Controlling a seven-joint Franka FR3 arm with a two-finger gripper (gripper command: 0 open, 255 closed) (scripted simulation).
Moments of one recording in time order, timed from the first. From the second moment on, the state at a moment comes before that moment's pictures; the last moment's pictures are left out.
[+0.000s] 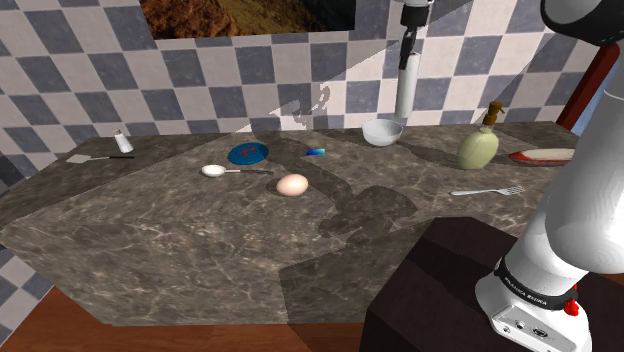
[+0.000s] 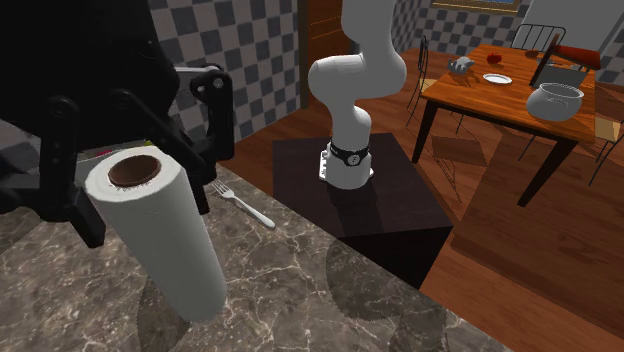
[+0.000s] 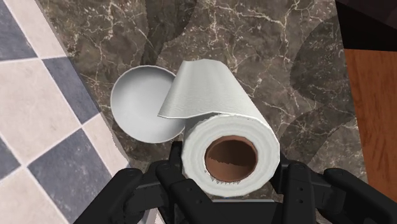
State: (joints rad) arm 0.06 0.11 -0.62 -1.55 0.07 1.71 -0.94
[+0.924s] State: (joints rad) arm 0.01 0.20 -0.63 -1.25 0.13 1.49 -0.96
